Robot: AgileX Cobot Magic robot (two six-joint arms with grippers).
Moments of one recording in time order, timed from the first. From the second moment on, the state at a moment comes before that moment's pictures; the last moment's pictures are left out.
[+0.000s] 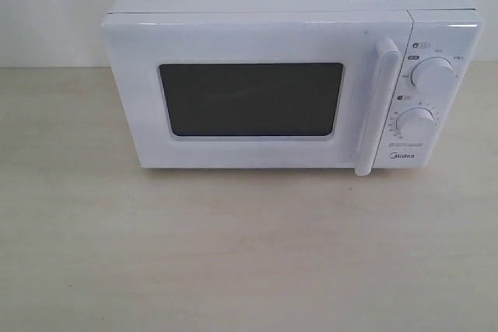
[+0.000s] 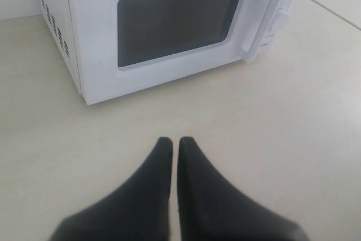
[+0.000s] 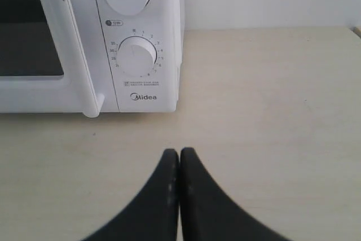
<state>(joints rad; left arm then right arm) -0.51 0.32 -0.53 -0.15 0.74 0.01 0.04 0.00 0.00 0.04 0.34 -0.02</state>
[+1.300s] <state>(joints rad) -0.51 0.32 -0.52 -0.15 0.70 0.02 0.04 0.00 0.00 0.04 0.34 -0.02</state>
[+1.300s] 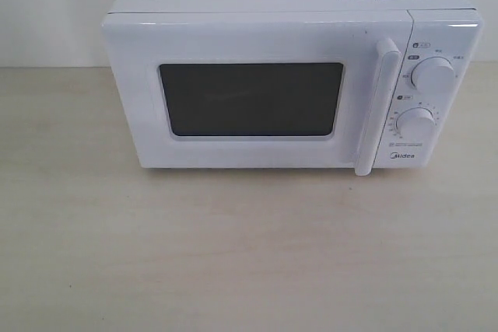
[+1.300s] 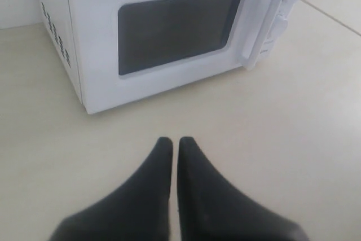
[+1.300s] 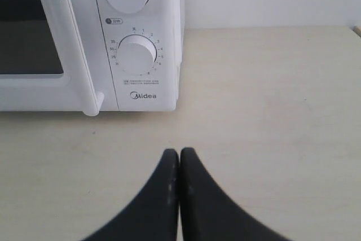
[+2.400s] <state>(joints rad) -0.15 0.06 -0.08 -0.15 0.02 0.10 0.04 0.00 0.00 0.04 0.34 -0.02</state>
